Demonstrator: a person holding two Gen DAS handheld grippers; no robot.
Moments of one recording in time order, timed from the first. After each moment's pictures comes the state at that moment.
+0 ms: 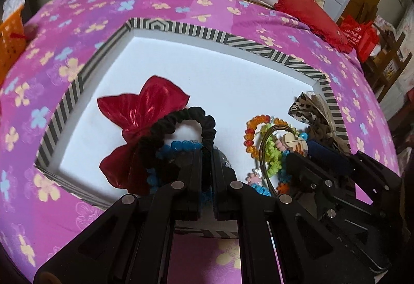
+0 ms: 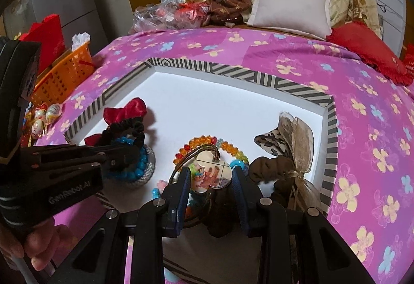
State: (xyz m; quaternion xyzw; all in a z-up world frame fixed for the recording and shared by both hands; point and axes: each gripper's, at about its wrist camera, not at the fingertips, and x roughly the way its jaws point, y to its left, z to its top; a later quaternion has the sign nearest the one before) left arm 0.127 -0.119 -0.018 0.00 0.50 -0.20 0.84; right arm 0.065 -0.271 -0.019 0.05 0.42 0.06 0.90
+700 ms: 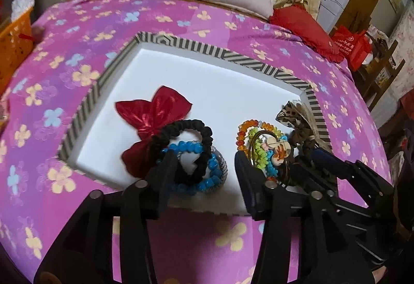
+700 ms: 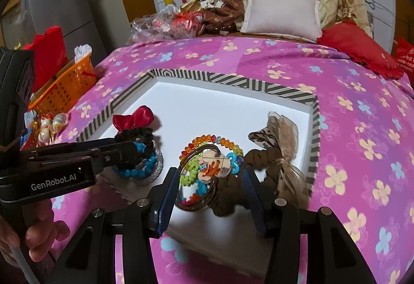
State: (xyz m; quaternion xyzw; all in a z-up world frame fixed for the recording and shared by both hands) left arm 0.105 -0.101 0.013 -0.01 0.47 -0.21 0.86; right arm 0.030 -0.273 0.006 0.07 0.40 0.05 0.91
